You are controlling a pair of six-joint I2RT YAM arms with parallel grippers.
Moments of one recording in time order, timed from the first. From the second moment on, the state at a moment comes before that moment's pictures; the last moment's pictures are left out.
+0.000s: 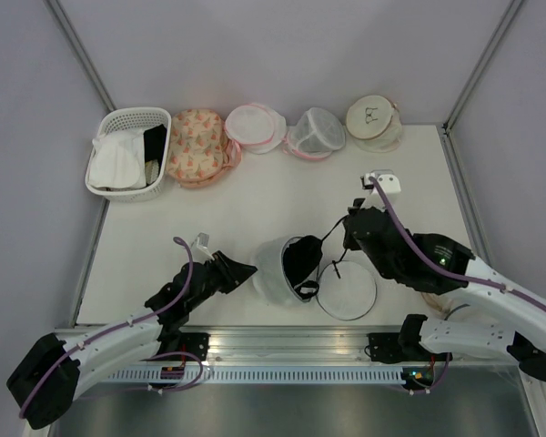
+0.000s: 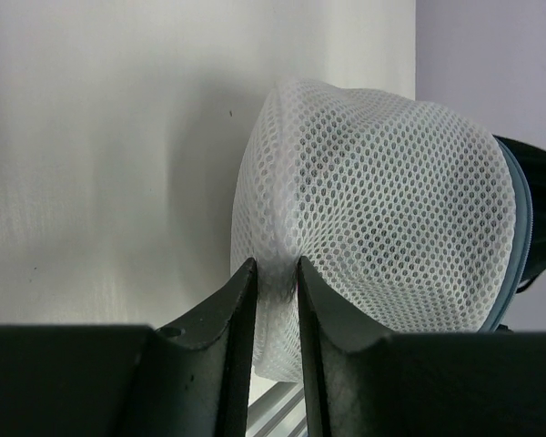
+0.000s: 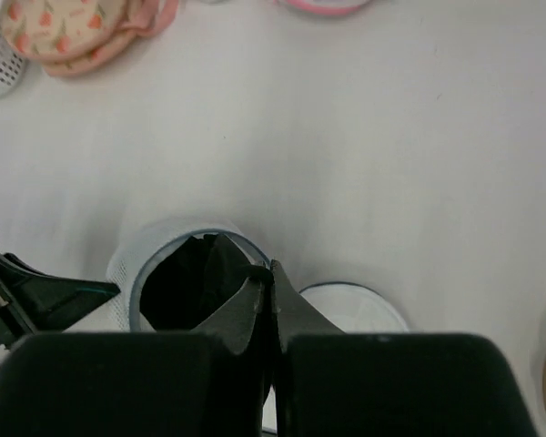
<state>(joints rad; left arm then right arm) -0.76 0.73 0.05 0.34 -0.05 -1.14 1.08 1.00 1.19 -0.86 0.73 0.67</state>
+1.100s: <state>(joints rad) -0.76 0.65 0.39 0.10 0.02 -1.14 1.08 0.90 1.40 -0.60 0.52 0.26</state>
